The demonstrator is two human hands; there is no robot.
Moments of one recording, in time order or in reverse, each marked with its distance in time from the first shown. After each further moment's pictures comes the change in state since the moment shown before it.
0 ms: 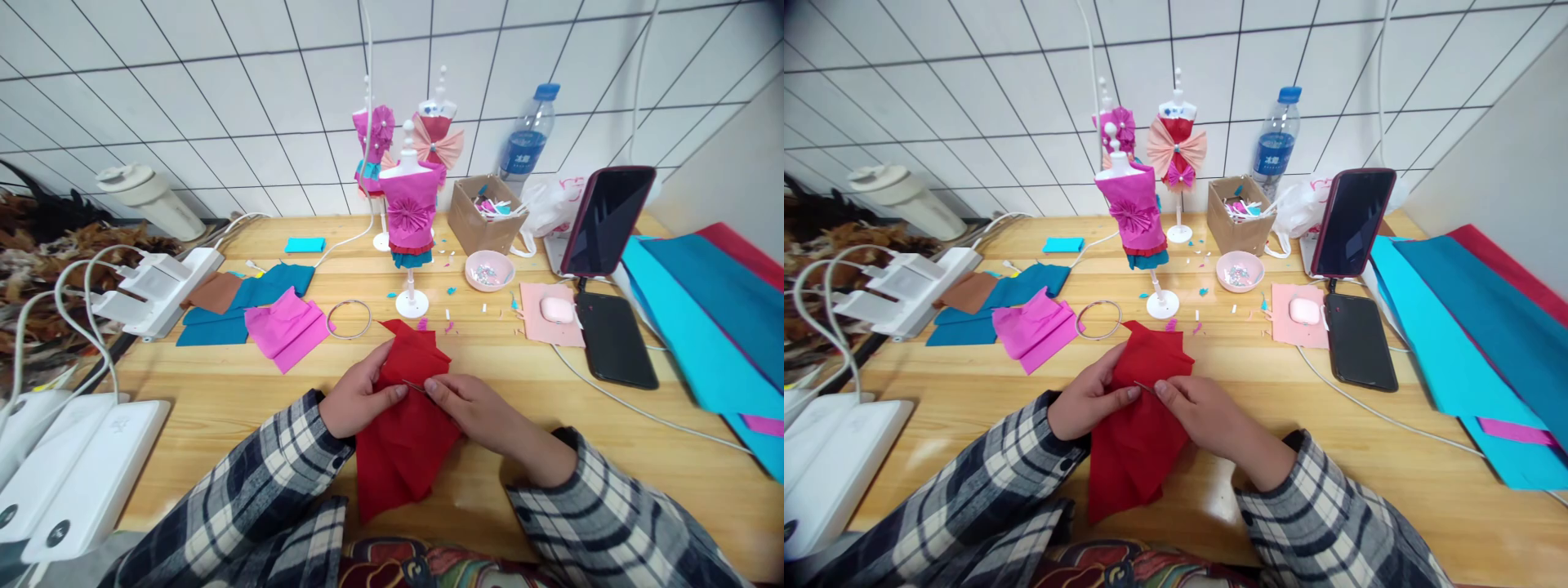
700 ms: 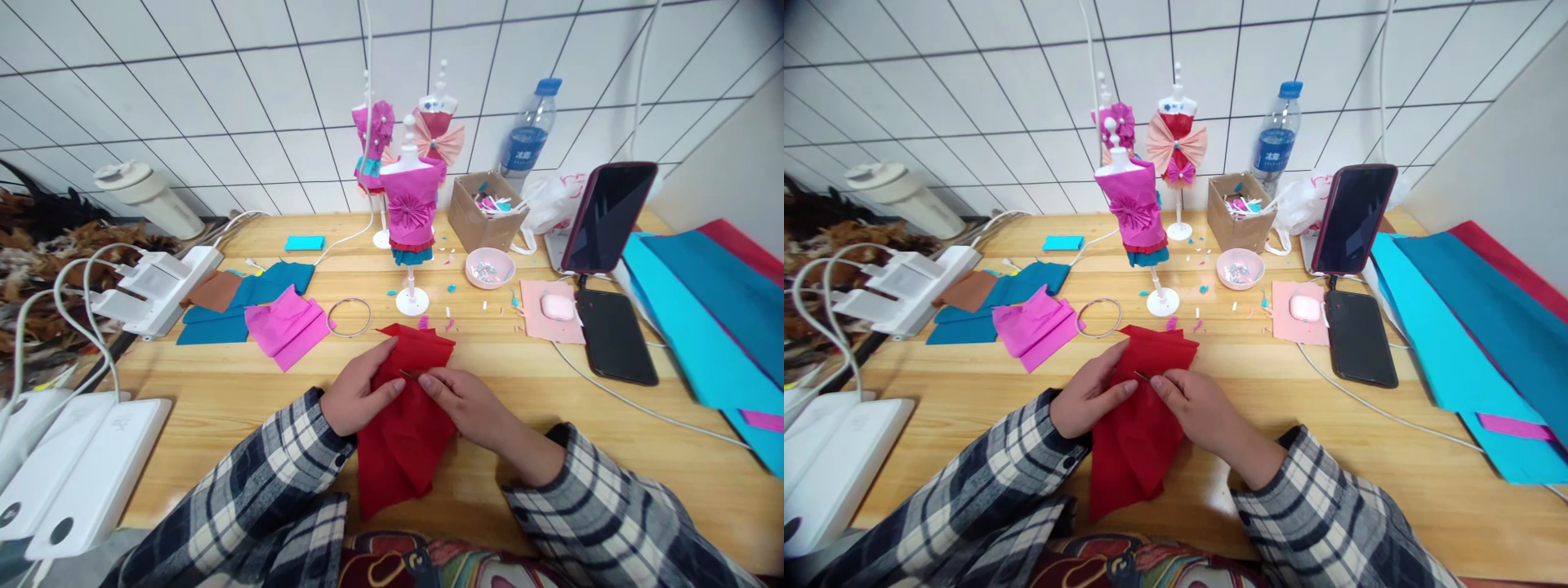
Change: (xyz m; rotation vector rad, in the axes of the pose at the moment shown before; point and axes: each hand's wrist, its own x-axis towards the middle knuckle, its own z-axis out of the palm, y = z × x) left_hand -0.003 0.000 -0.008 0.370 0.110 0.060; right_hand 0.007 0.005 0.010 0.018 0.068 -0.026
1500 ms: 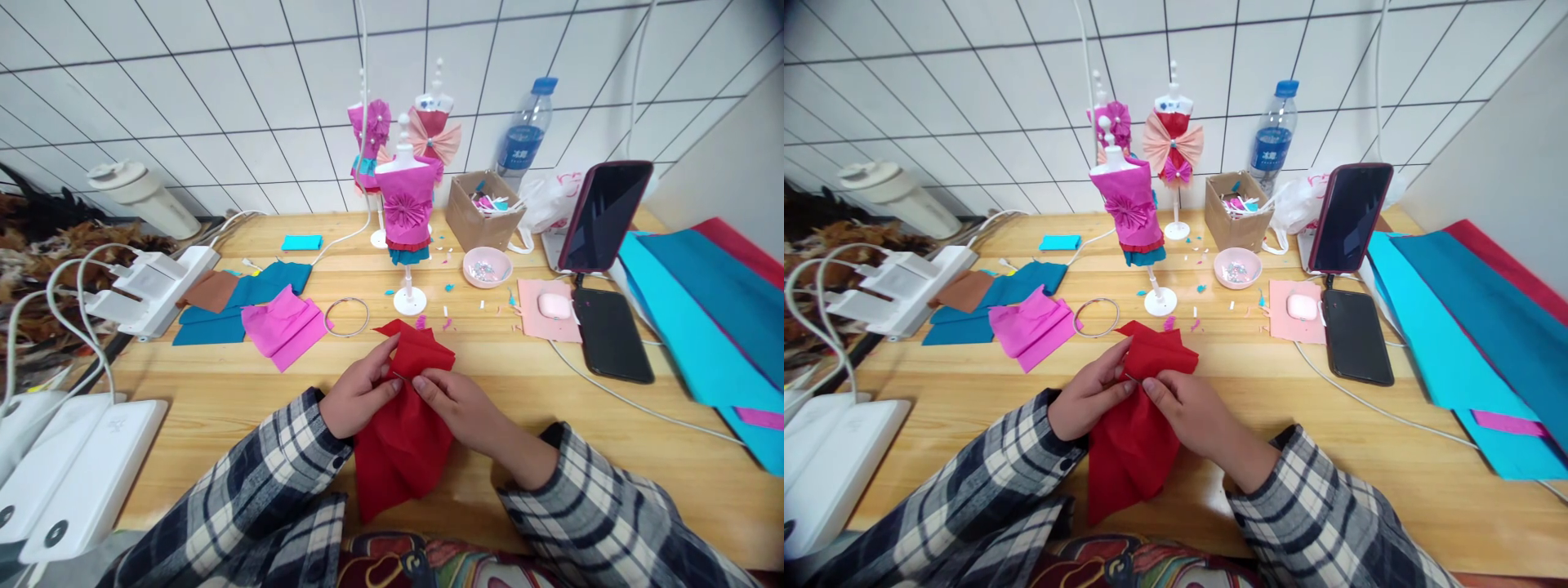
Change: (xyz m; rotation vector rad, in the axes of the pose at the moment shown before) left_hand -0.002 0.000 0.011 -0.389 -0.128 -0.099; right_hand -0.003 -0.002 0.005 -0.042 0.025 -0.040
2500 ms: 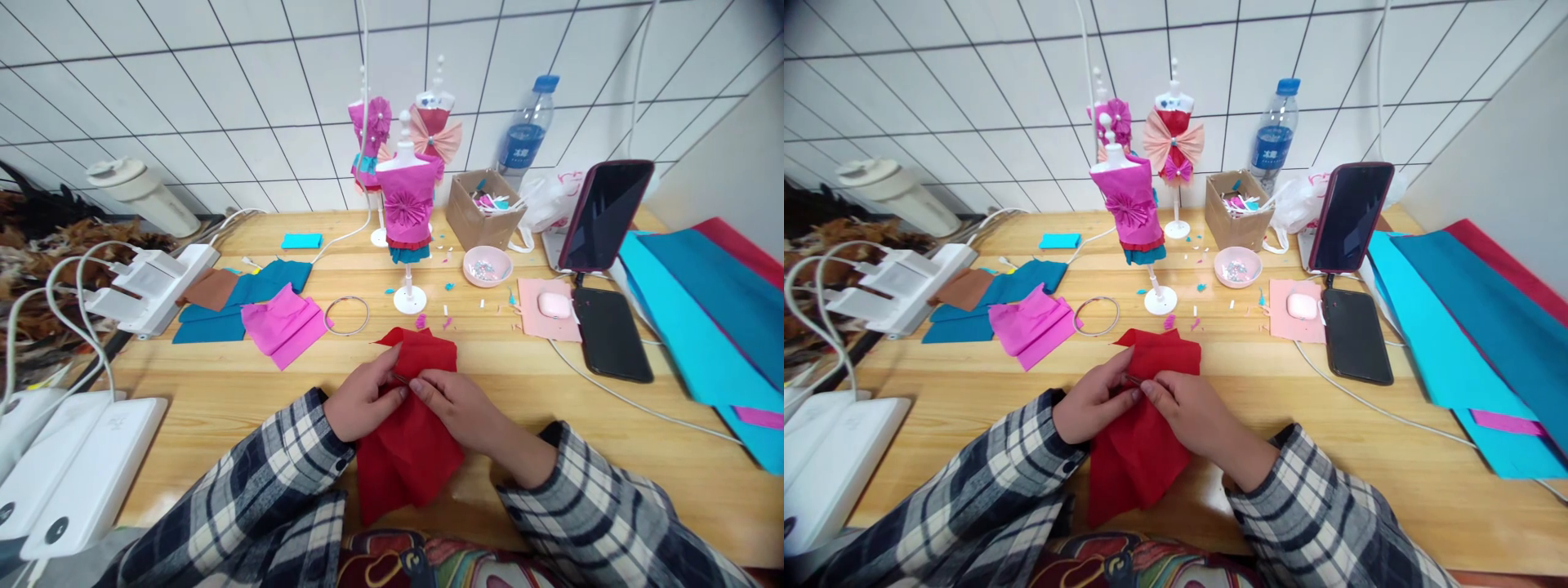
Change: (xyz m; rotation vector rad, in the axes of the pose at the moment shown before) left_hand 0.003 0.011 0.004 0.439 -0.061 0.048; right_hand 0.001 -0.002 0.001 -0.049 -0.024 -0.014
